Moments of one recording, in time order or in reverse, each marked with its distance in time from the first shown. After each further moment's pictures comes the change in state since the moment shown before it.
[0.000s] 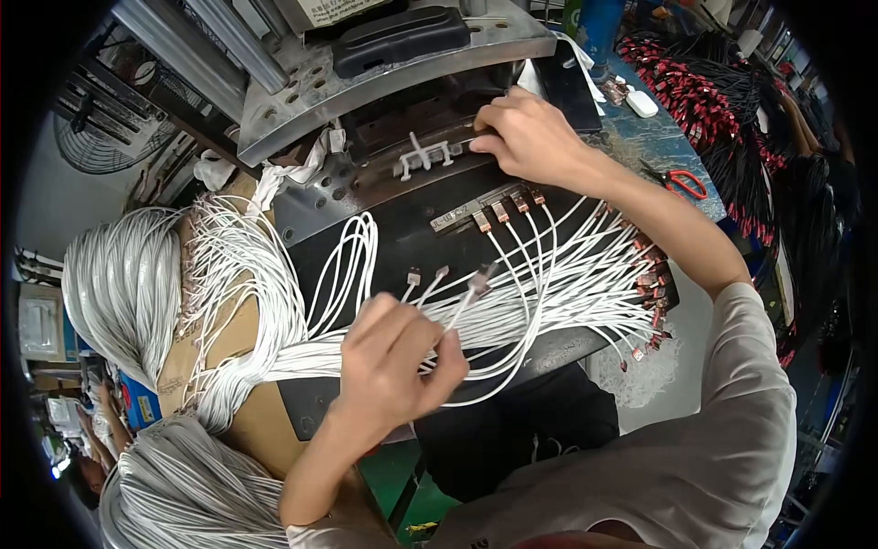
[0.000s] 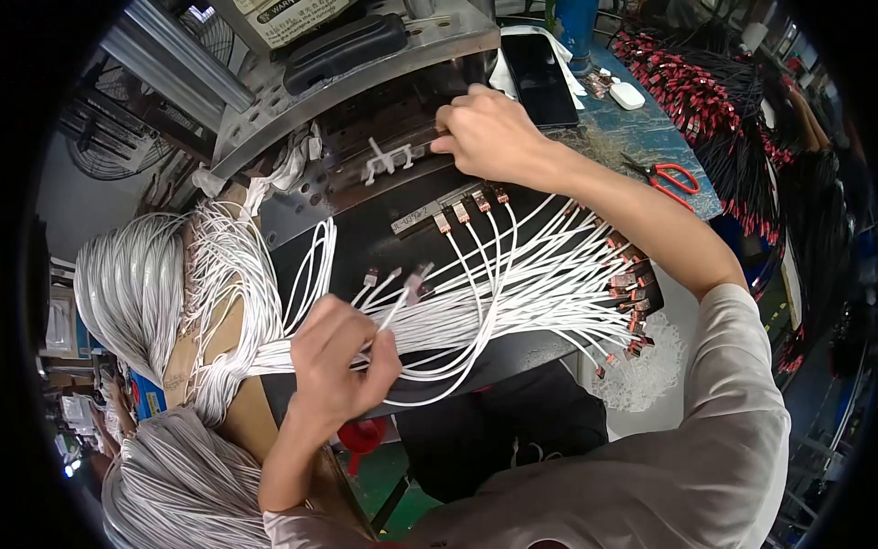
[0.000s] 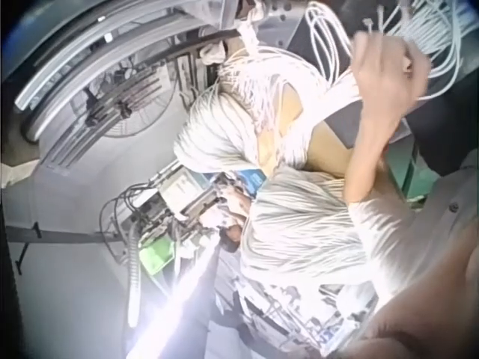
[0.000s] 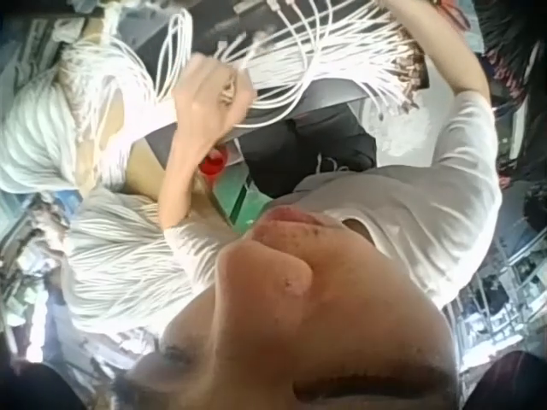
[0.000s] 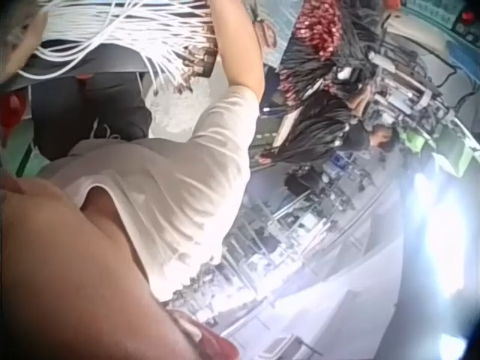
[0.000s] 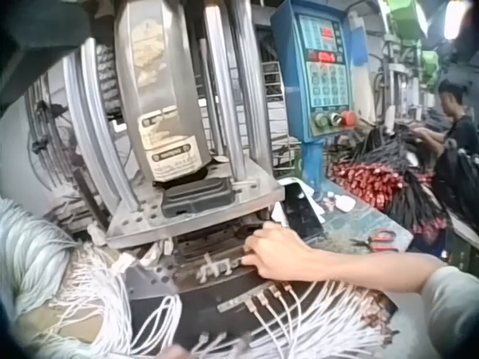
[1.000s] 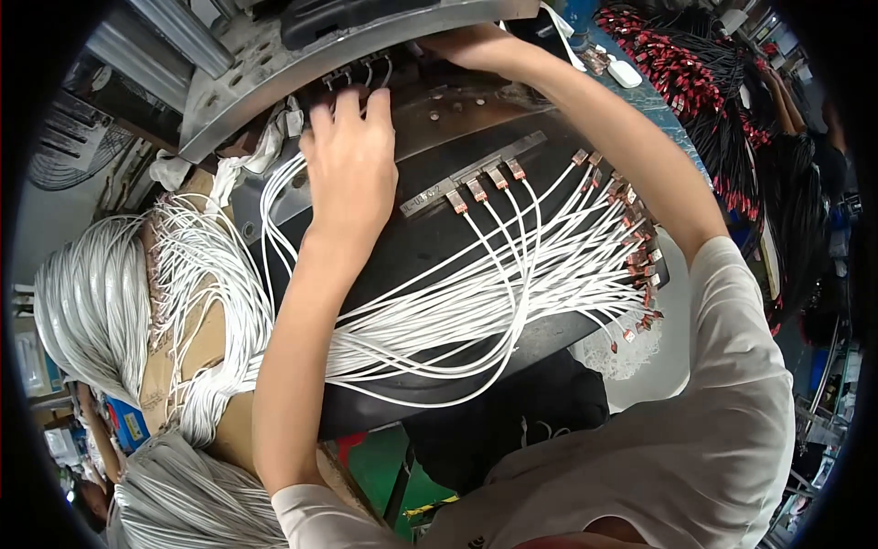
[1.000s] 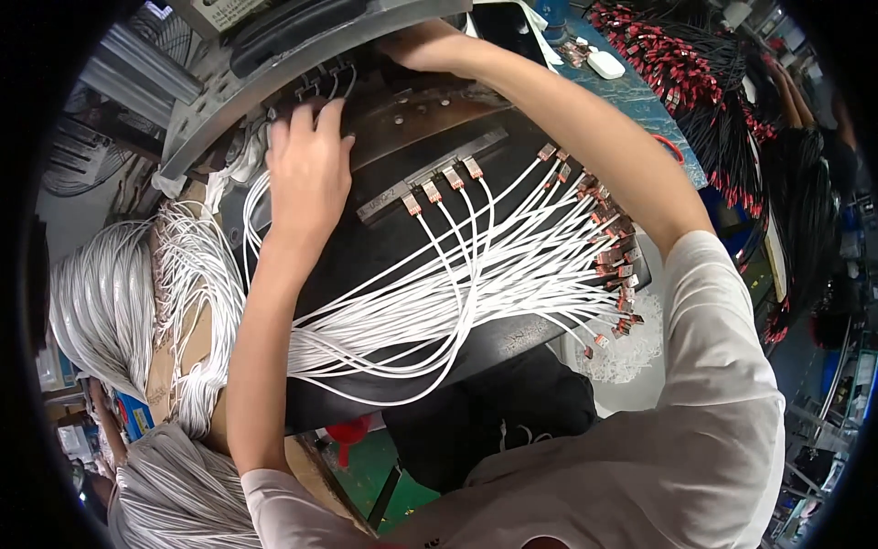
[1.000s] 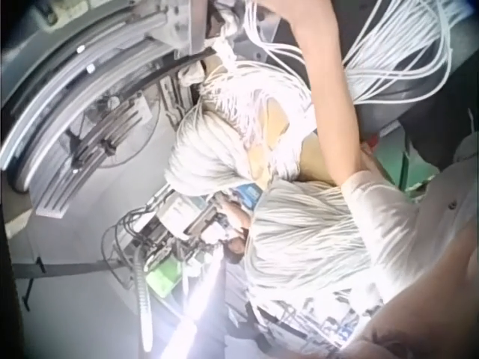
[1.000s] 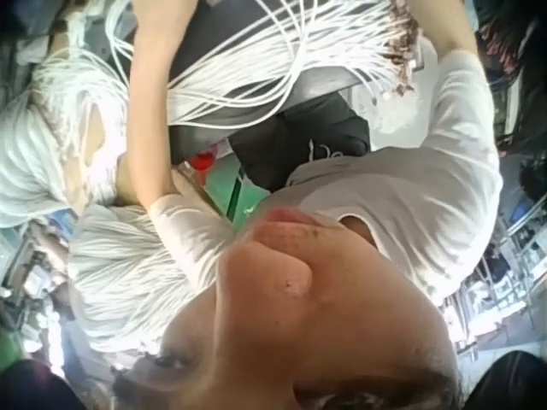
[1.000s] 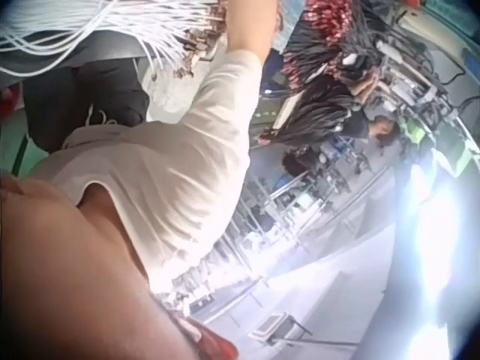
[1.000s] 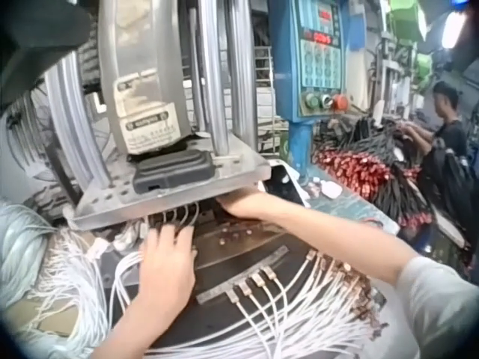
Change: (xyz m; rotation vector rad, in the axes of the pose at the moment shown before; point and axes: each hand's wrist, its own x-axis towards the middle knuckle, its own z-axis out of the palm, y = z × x) left_hand 0.107 -0.098 0.060 0.695 0.176 -0.022; right_hand 0.079 0.045 0.023 0.446 0.019 0.217
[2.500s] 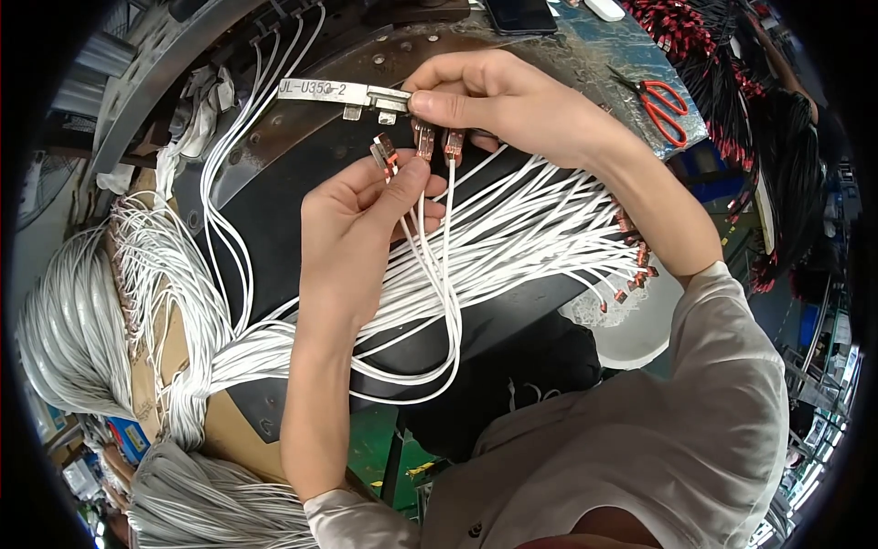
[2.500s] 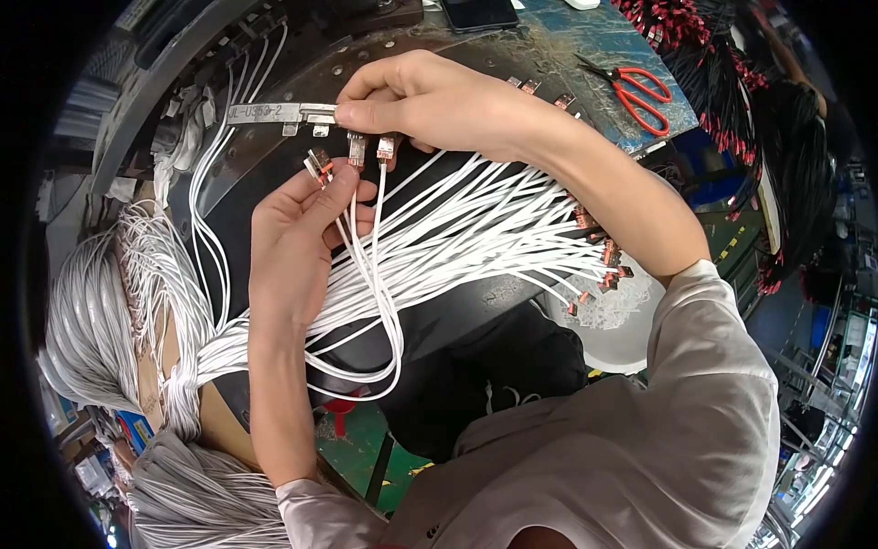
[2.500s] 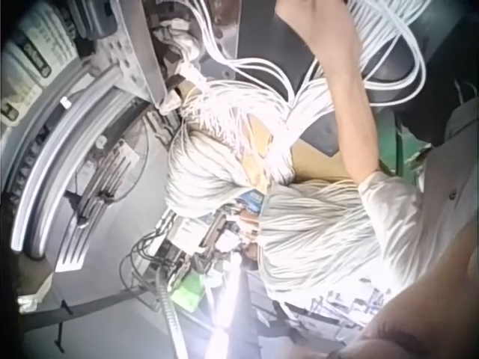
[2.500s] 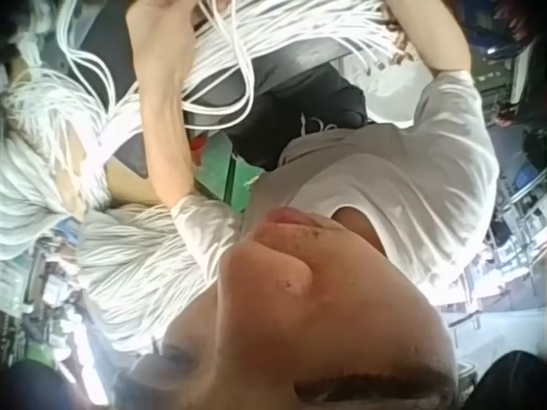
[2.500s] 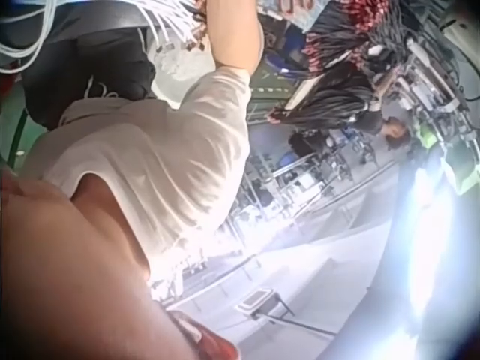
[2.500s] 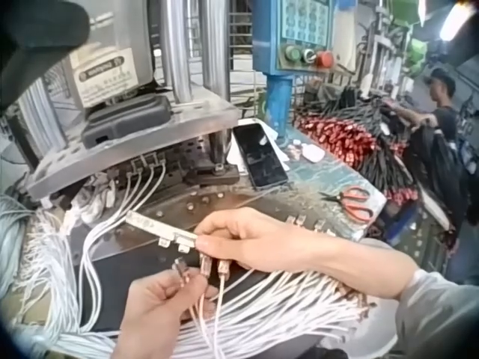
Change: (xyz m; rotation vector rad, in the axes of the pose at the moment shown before) left_hand -0.049 0.059 -0.051 -1.731 -0.584 -1.099; right_hand -0.144 -0.071 -0.022 0.673 -0.353 0.397
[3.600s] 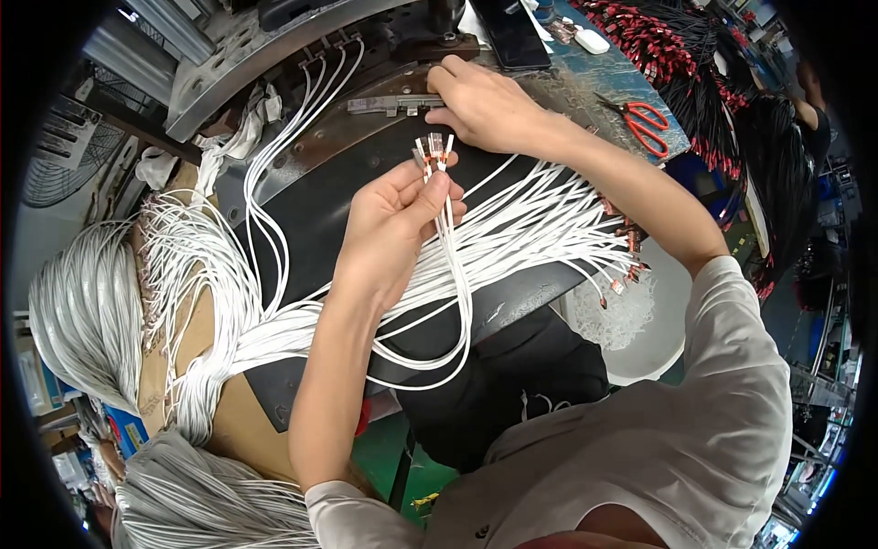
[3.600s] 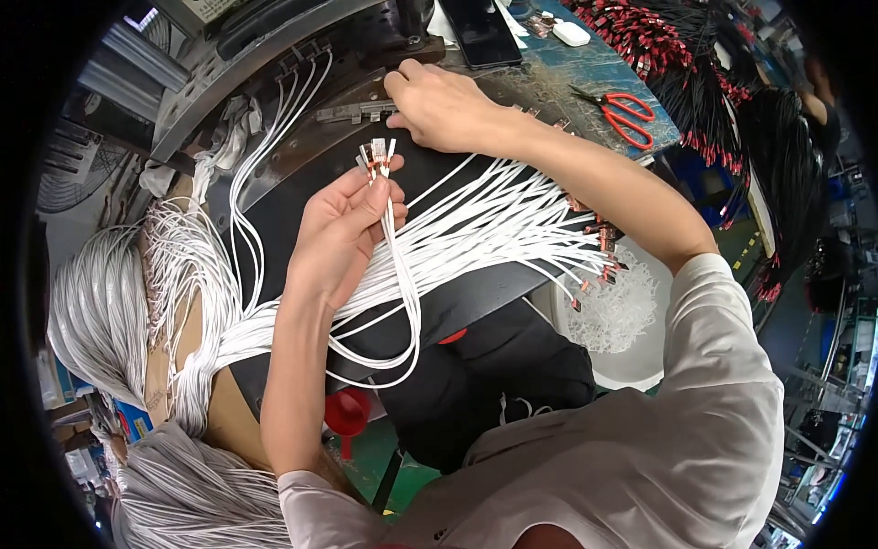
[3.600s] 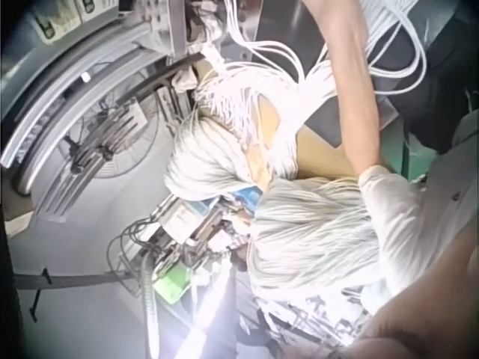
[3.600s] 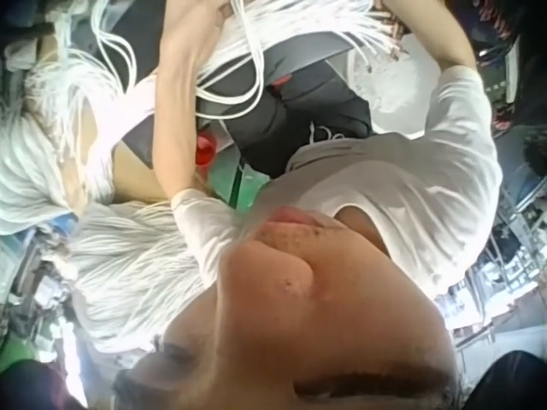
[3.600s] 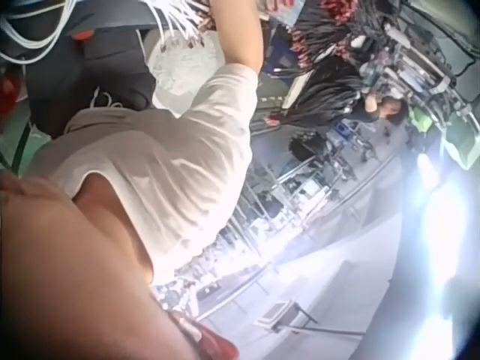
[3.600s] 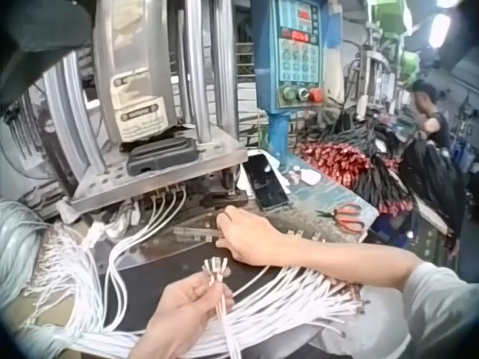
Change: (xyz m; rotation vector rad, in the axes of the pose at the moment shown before) left_hand -0.009 -0.002 -0.004 -0.123 -0.139 0.013; right_hand 0.036 0.023 -0.001 -1.296 0.306 -0.319
